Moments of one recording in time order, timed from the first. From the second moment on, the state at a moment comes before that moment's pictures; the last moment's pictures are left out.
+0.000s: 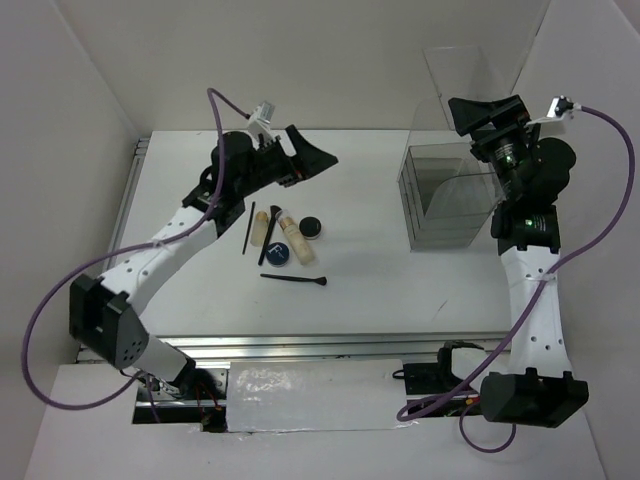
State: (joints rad) left arm -0.49 1.53 1.37 0.13 0.36 -0.89; right arm -0.12 1.08 1.27 0.03 -0.29 0.91
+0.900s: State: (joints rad) left arm -0.50 1.01 1.11 -0.73 -0.16 -0.40; right arm -0.37 1.13 1.45 -0.03 -0.26 0.79
